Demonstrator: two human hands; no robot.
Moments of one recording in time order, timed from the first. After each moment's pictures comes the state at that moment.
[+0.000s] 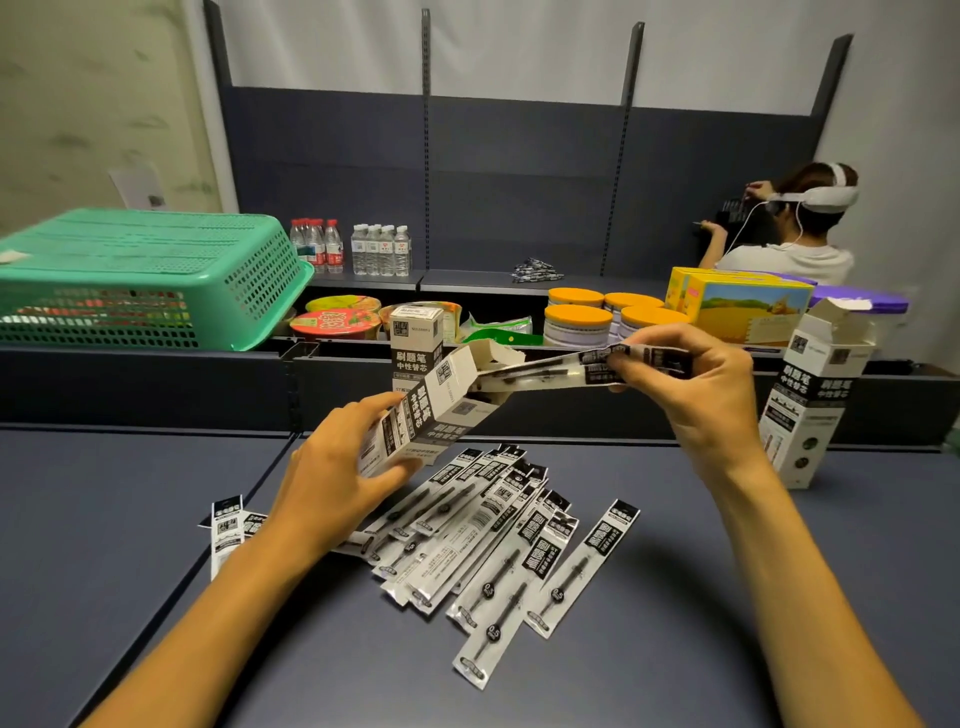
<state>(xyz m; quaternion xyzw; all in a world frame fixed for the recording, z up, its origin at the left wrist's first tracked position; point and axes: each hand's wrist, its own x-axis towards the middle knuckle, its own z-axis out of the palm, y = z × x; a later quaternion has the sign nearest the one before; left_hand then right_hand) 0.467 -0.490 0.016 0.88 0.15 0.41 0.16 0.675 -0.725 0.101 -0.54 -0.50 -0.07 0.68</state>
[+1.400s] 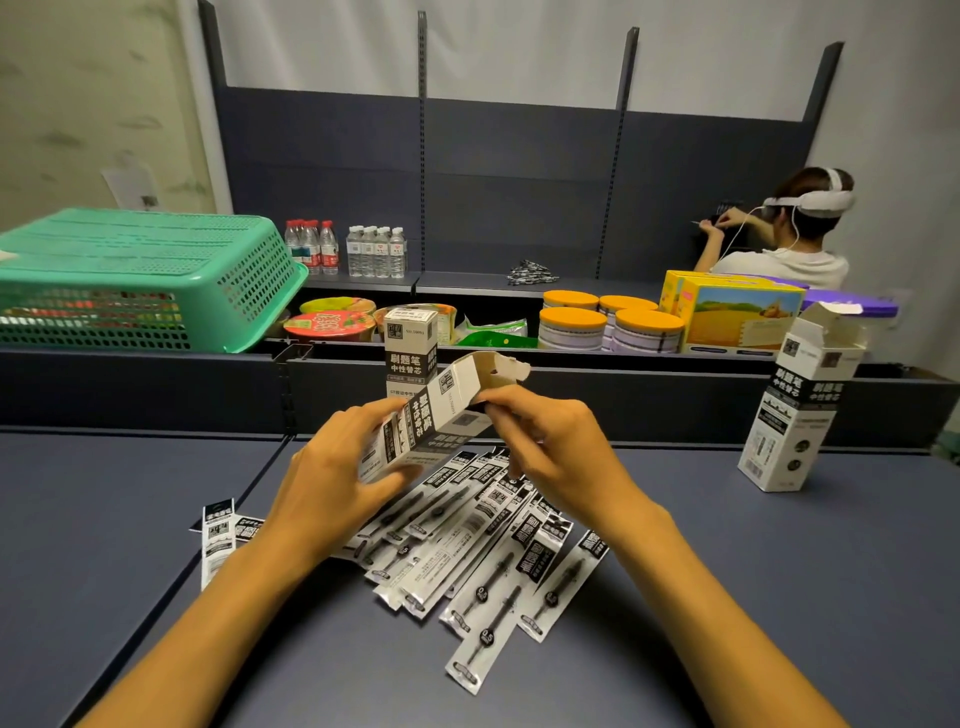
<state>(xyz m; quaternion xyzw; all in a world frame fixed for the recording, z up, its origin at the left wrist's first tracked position) 0.470 -0.491 0.014 0.89 0.13 0.41 0.14 0.635 -0.669 0.060 -0.63 -0.63 -0.17 0.42</state>
